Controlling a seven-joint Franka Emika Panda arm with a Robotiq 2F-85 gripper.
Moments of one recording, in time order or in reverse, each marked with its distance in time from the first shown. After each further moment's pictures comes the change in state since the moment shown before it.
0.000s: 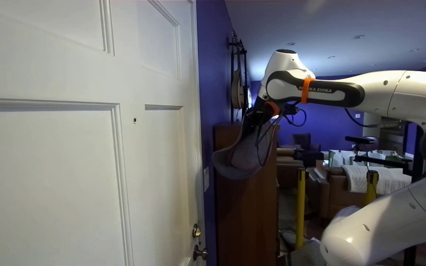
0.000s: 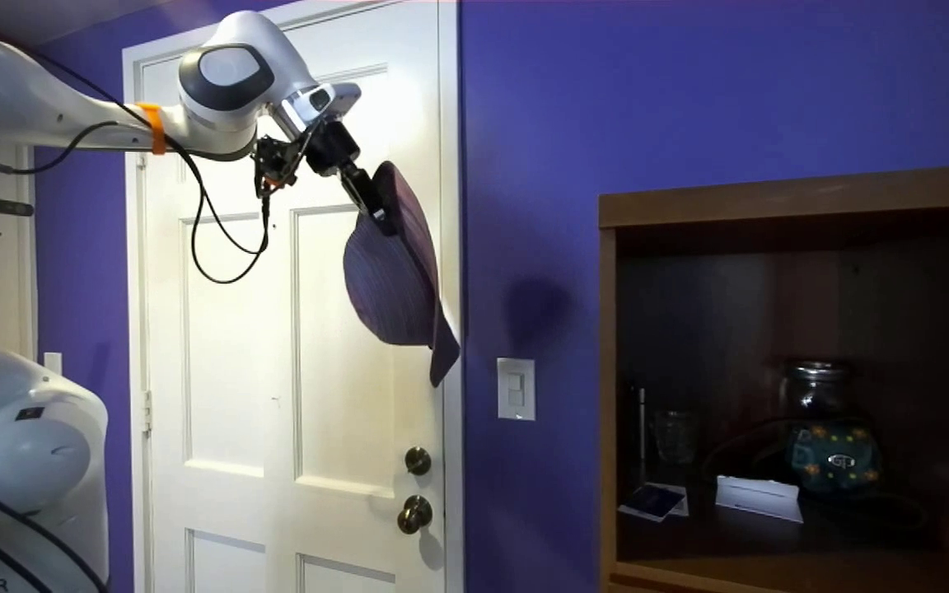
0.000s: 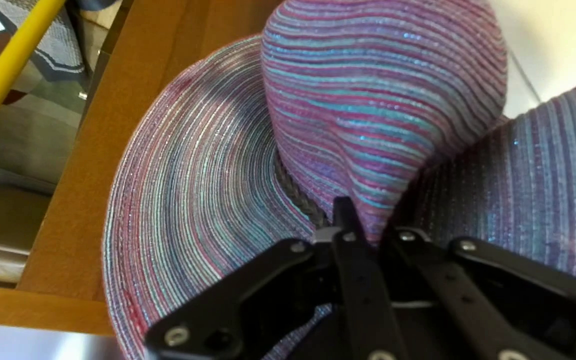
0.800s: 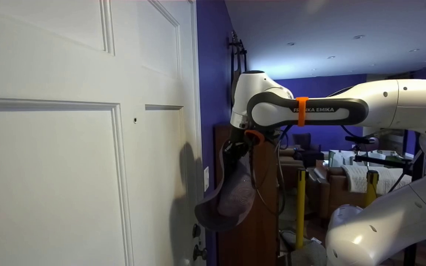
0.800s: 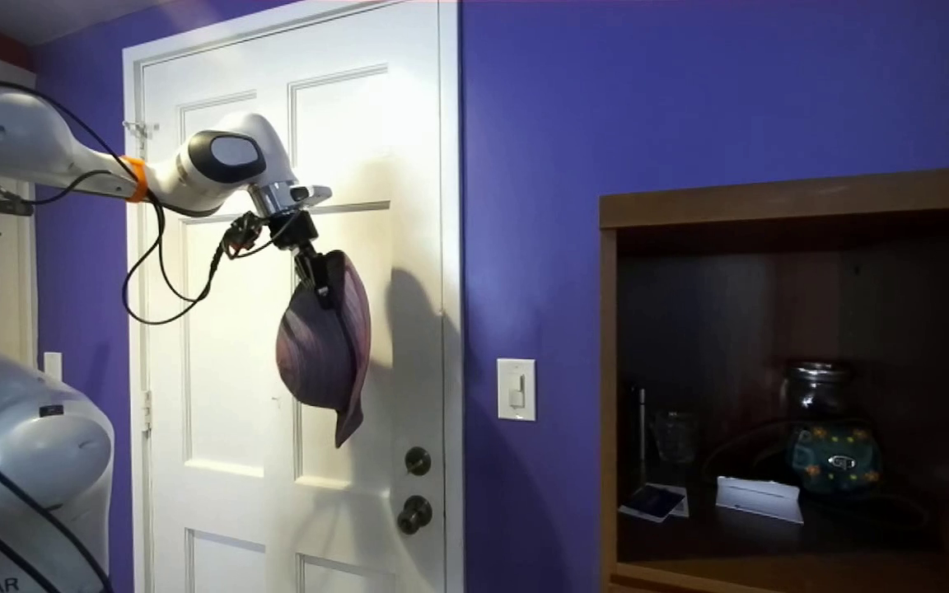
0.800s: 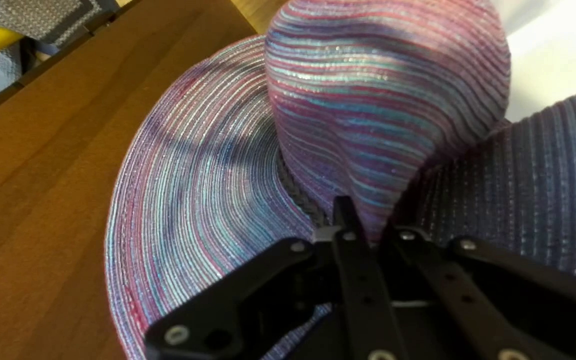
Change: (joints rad) arm 0.162 -0.023 0.229 -0.191 0.119 -0.115 0.038
